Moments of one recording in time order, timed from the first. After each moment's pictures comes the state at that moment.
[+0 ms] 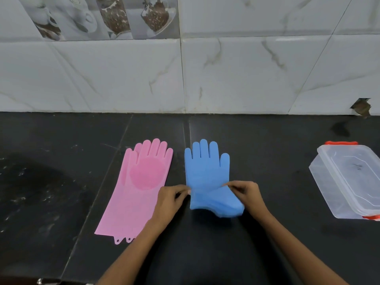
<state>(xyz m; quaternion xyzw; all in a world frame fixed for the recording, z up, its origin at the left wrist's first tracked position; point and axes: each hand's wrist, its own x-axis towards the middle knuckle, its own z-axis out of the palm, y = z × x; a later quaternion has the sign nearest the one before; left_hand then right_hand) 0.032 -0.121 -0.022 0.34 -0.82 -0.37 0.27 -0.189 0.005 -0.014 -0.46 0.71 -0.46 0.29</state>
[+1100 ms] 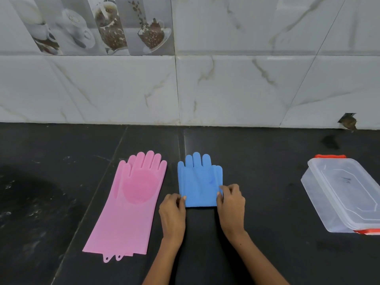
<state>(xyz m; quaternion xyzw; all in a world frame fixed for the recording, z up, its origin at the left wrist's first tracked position) -0.012 -0.092 -0.020 0.54 -0.72 -0.29 0.33 -0.147 -0.023 -0.015 -0.41 0.87 -0.29 0.00</state>
